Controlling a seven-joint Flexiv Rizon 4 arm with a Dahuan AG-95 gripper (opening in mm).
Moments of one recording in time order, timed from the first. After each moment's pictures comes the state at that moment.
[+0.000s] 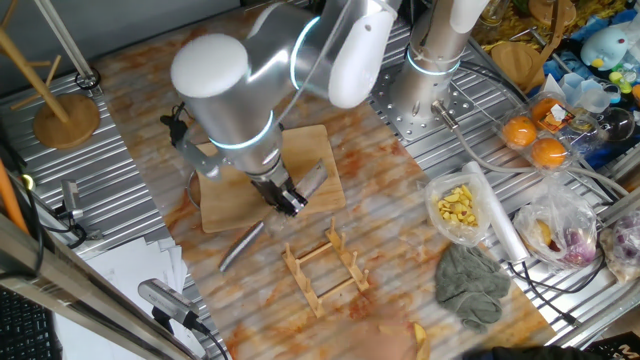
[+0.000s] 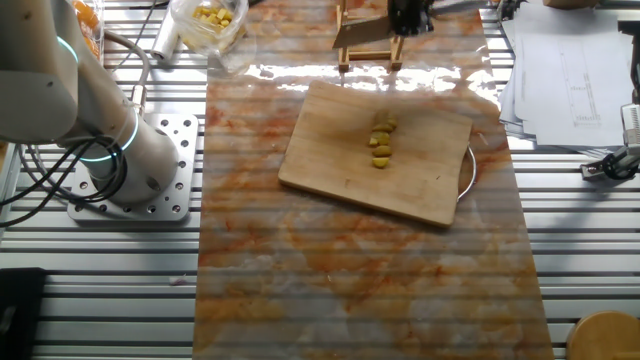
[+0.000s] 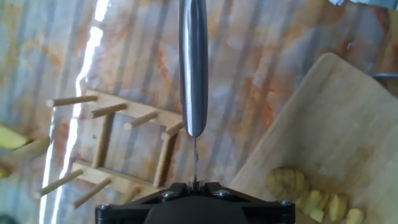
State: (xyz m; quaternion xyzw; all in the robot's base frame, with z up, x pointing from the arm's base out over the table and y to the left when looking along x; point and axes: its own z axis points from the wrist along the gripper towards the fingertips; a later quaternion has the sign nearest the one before) arm 0.489 0.215 0.143 0.17 -0.98 -0.07 0.07
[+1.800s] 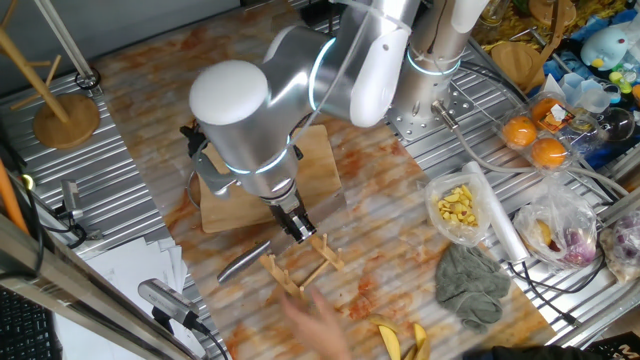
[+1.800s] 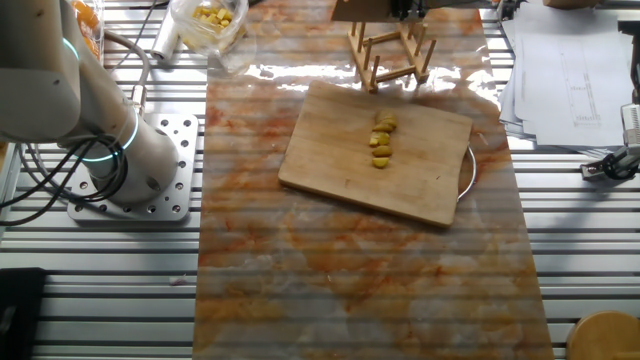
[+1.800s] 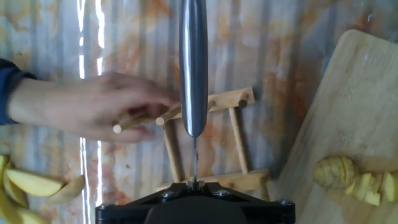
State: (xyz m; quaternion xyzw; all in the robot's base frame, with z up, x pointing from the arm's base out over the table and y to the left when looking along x) arm 0.492 0.250 0.133 0.08 -0.99 -0.07 0.06
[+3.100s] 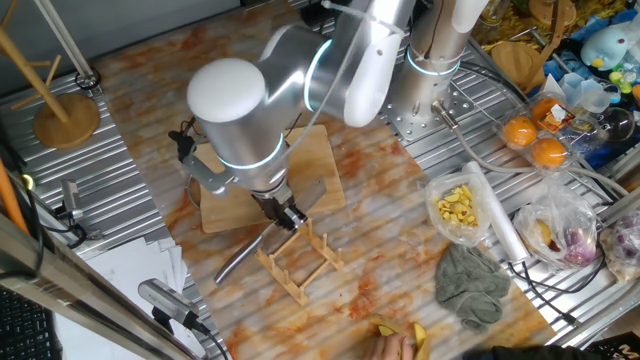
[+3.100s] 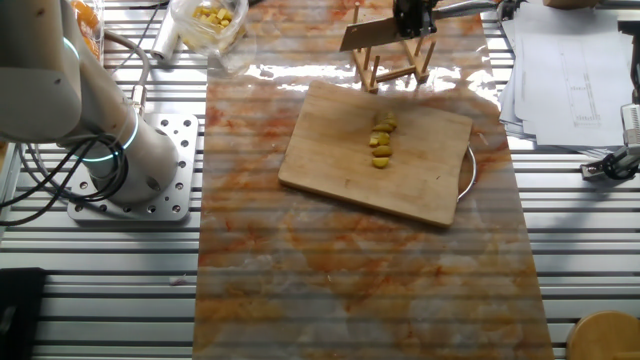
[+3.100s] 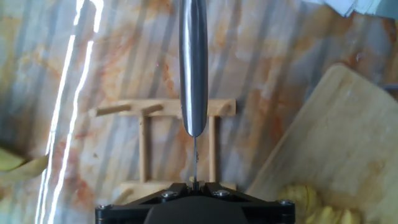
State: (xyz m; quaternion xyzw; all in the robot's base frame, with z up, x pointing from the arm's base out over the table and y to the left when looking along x) arm 0.504 0.214 0.118 0.15 -0.99 -0.05 0.05
